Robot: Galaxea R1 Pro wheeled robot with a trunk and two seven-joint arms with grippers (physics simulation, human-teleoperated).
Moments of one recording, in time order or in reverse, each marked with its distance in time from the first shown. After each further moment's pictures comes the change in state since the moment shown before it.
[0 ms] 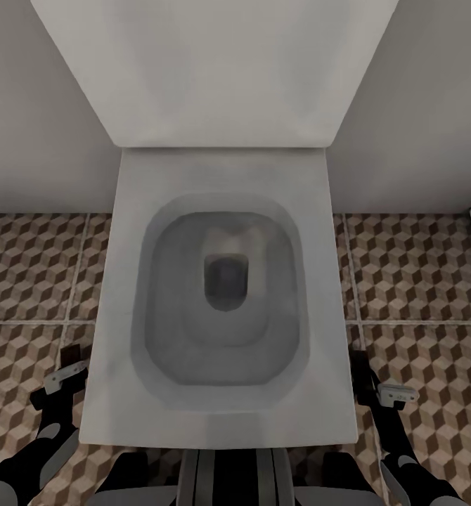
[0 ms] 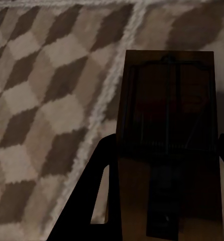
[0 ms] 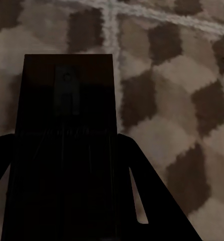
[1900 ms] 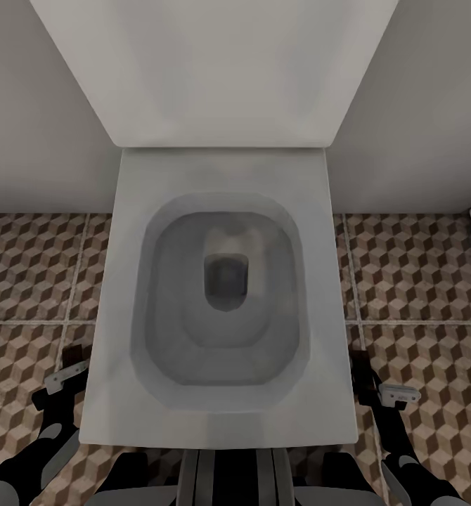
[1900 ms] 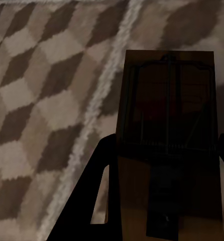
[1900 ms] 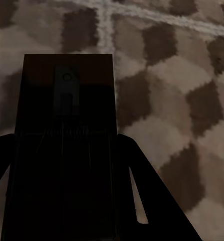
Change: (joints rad) left arm 0.000 -0.005 -0.003 0.001 0.000 0.004 -0.002; right arm 0.000 -0.003 0.000 0.000 0.000 0.000 -0.008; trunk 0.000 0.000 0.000
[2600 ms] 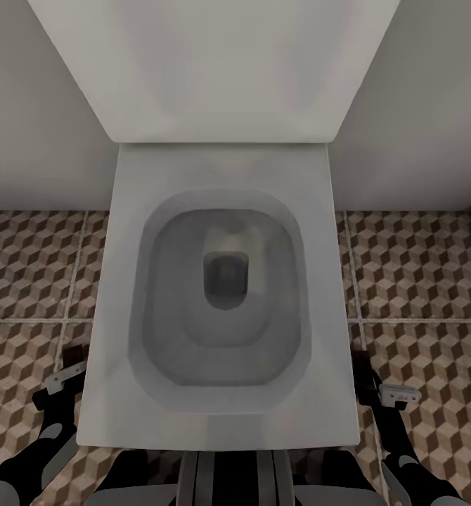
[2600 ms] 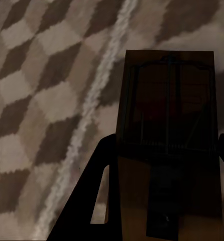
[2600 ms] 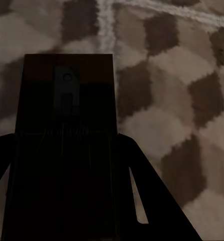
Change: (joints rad) left arm 0.000 -0.001 -0.001 0.000 0.000 0.000 0.000; right arm 0.000 0.000 -0.001 0.000 0.000 0.000 0.000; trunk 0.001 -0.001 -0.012
